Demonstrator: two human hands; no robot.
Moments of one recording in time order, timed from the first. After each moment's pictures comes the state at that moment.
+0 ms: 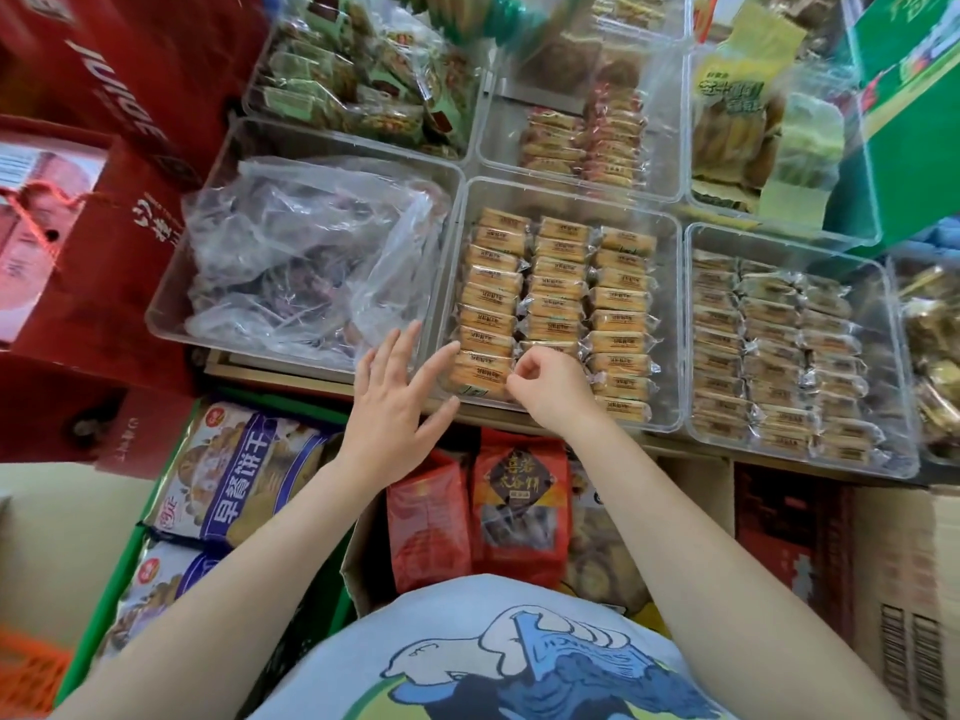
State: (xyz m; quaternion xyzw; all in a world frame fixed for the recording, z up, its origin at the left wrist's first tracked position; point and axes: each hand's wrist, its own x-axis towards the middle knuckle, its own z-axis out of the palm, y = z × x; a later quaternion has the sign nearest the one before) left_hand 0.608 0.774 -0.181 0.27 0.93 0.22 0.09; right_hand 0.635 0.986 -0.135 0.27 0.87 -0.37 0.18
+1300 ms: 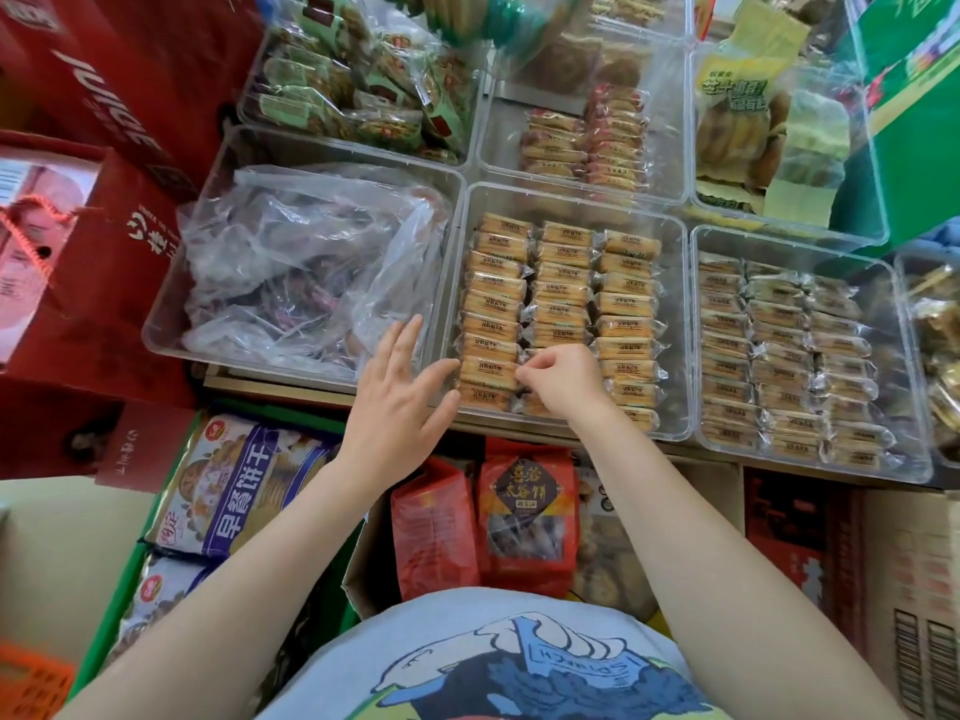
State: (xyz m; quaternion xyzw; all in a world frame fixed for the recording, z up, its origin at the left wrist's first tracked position) left_hand 0.591 0.779 -0.167 0.27 0.93 0.22 0.08; right_hand 0.614 0.997 -0.146 0.36 0.83 -0.39 0.18
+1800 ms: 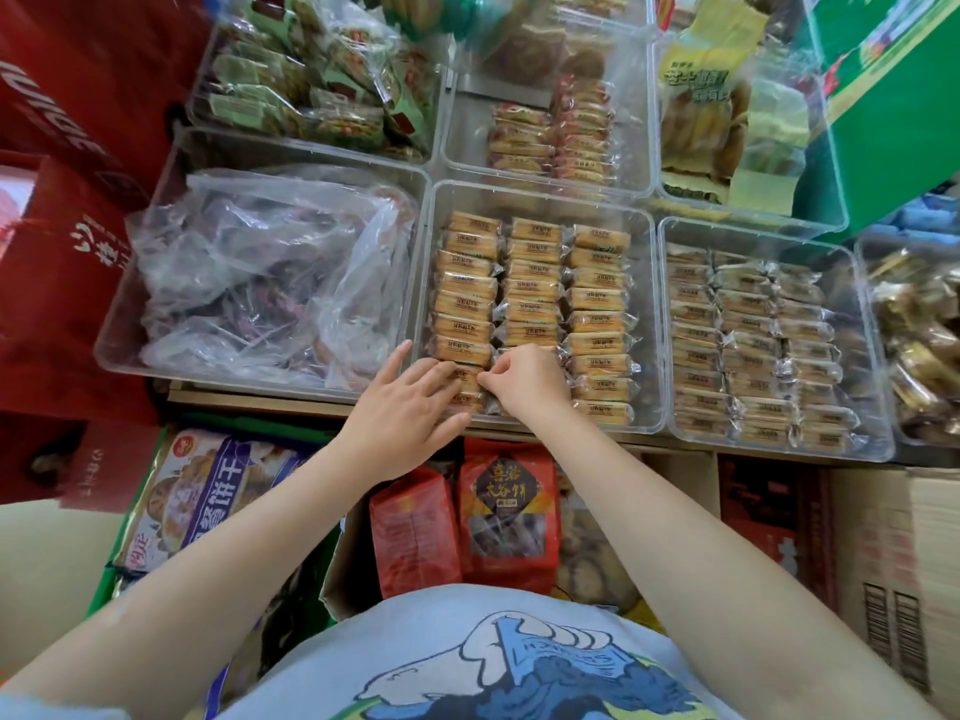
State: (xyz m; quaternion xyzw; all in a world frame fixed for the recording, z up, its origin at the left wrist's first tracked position) left_hand 0.579 0.803 -0.179 0.46 0.88 0.04 0.10; right_hand 0.608 0.987 -0.151 0.32 0.88 -0.28 0.21
